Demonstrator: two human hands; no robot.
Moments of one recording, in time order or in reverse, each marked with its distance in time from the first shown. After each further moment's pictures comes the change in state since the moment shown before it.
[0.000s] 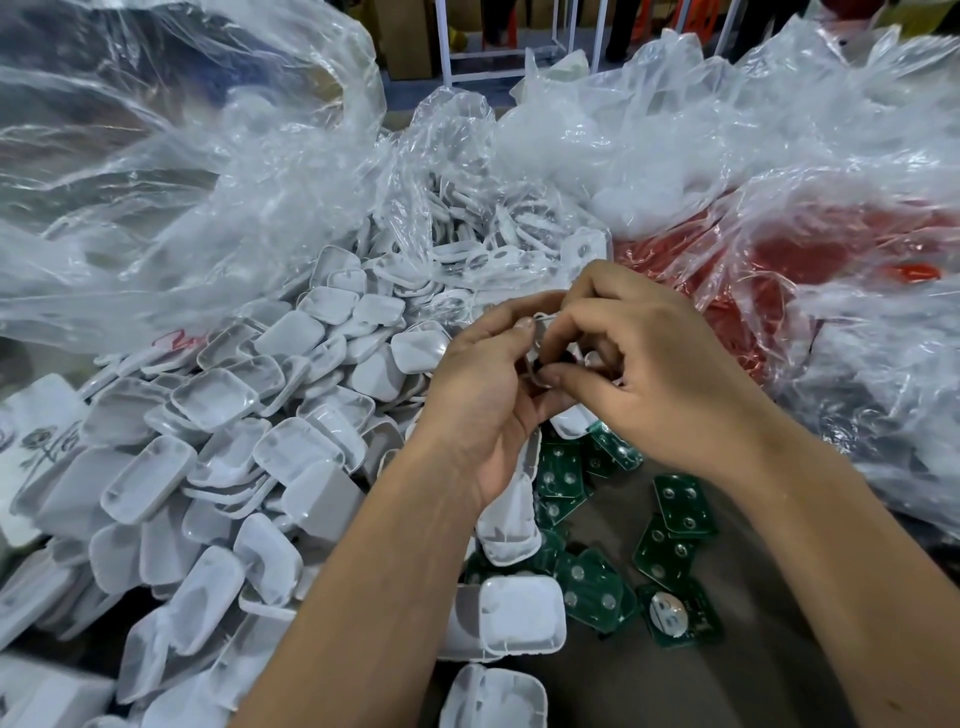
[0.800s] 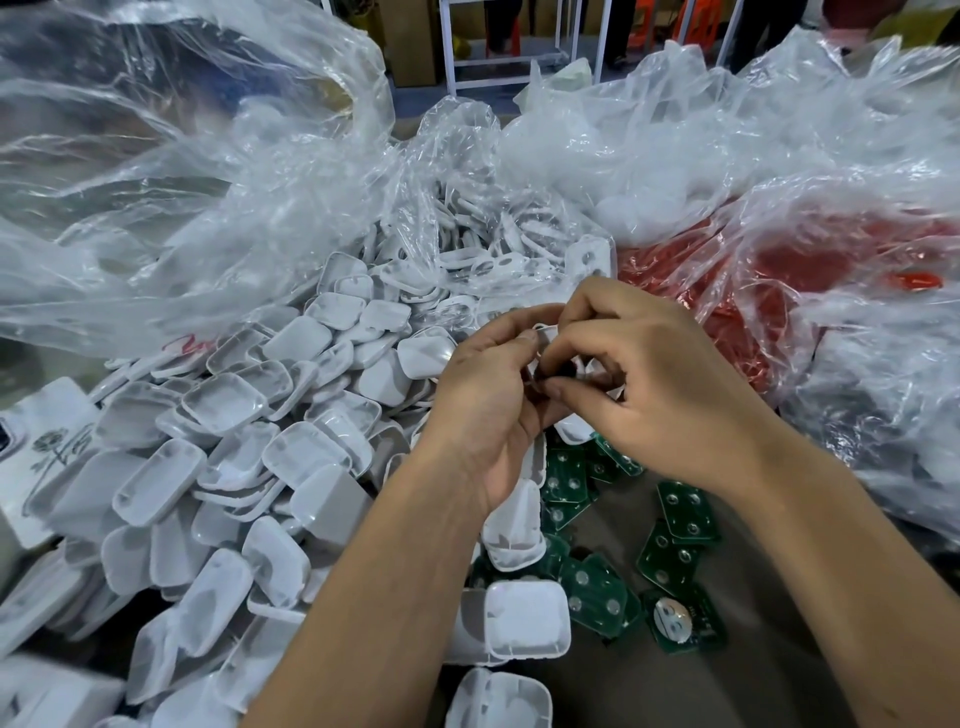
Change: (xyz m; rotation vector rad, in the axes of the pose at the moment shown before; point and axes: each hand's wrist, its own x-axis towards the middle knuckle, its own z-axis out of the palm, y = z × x) left_hand 0.001 0.001 0.001 0.003 0.028 -0.011; right_hand -0.001 0.003 0.003 -0.032 -0.013 -0.054
